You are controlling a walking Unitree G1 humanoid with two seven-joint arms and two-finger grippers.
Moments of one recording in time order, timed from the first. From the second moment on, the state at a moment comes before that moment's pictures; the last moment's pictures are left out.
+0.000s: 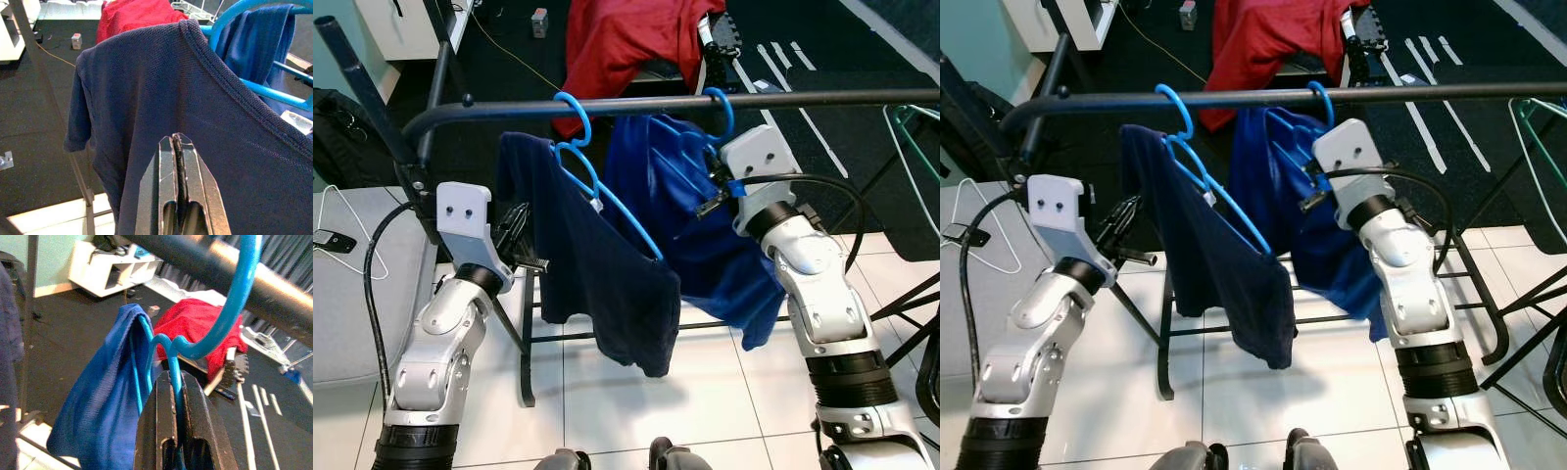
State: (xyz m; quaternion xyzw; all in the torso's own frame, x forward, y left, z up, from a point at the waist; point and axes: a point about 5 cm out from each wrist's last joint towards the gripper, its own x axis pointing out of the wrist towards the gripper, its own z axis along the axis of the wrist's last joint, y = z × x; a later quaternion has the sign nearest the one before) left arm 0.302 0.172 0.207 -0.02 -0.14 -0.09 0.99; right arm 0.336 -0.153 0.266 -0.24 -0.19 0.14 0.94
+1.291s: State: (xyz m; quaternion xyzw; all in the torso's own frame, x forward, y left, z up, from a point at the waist) left arm 0.293 0.180 0.176 -0.05 -0.09 -0.03 0.99; right arm 0.299 -0.164 0.182 -0.07 -0.06 0.04 0.99
